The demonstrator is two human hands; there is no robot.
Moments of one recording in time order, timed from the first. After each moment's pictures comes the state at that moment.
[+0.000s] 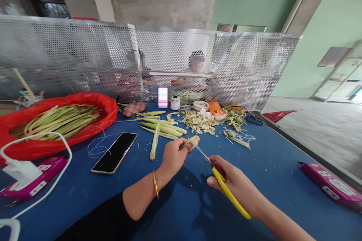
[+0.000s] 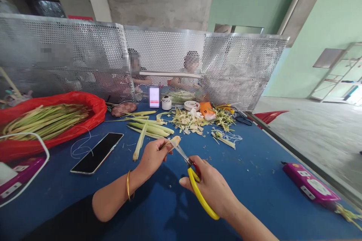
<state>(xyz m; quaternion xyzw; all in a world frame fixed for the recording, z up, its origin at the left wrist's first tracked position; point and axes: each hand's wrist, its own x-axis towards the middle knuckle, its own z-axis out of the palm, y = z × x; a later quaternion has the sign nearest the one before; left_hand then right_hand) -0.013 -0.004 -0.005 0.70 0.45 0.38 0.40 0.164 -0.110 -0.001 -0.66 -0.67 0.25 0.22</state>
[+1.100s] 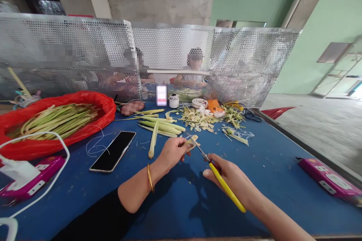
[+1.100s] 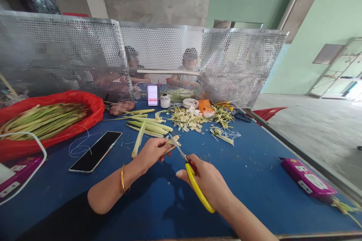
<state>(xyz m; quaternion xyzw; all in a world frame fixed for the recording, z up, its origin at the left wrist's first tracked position) -0.016 0.003 -0.005 0.70 0.42 0.29 0.50 0.160 -0.105 -0.004 -0.66 -0.67 0.24 0.25</state>
